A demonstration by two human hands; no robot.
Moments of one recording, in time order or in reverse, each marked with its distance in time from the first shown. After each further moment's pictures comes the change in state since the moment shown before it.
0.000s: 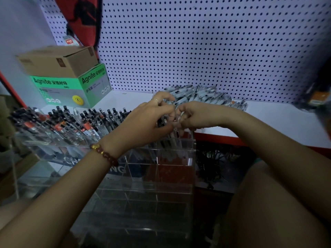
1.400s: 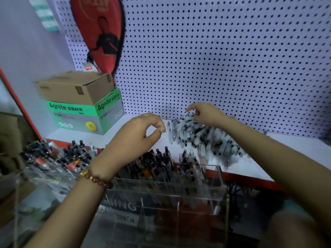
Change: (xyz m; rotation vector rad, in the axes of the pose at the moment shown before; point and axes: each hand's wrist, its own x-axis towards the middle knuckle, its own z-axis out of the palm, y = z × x) left_hand 0.002 -0.077 -0.041 -0.150 0.172 -0.259; right_hand 0.134 0.033 -0.058 -0.280 0.425 0.124
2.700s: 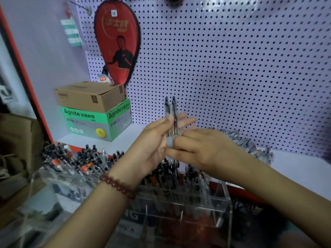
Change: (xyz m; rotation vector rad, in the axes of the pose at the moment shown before) left_hand 0.004 0.061 -0.003 -1.459 0.046 -0.406; right_hand -0.128 -0.085 -0.021 -0.534 0.519 -1.126
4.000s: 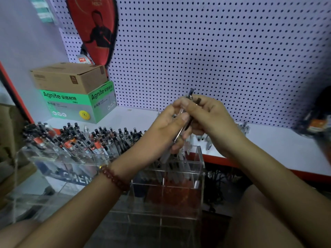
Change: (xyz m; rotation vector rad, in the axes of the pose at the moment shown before) left_hand -0.033 -0.042 0.041 0.475 -0.259 0.178; right_hand -0.024 -0.027 -0.040 1.370 0.352 1.216
